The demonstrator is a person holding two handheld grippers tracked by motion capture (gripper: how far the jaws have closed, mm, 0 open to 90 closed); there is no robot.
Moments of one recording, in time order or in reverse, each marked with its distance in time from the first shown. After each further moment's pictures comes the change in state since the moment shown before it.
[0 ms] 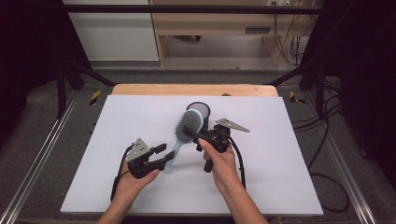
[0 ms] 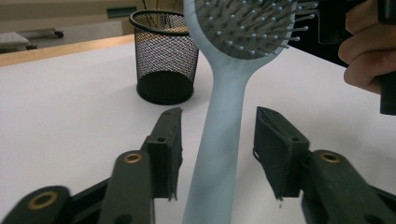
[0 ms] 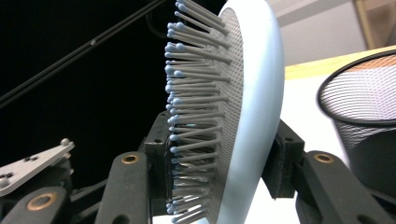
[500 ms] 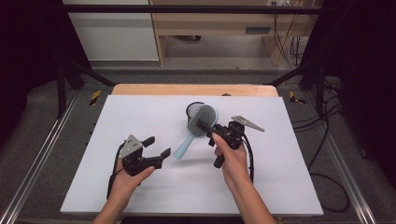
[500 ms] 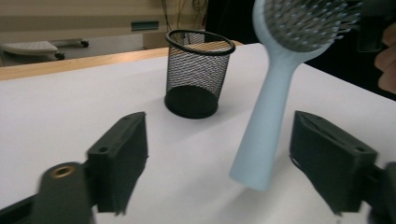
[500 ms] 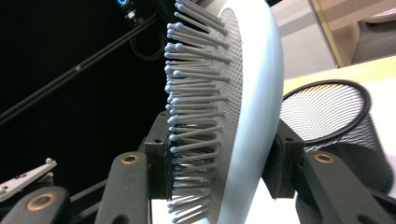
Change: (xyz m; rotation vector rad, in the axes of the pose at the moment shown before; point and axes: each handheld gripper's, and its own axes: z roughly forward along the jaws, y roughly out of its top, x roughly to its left) left arm 0.017 0.002 -0.006 -0.048 0.086 -0.053; right arm -0.018 0.017 -0.025 -0.081 -0.062 0.041
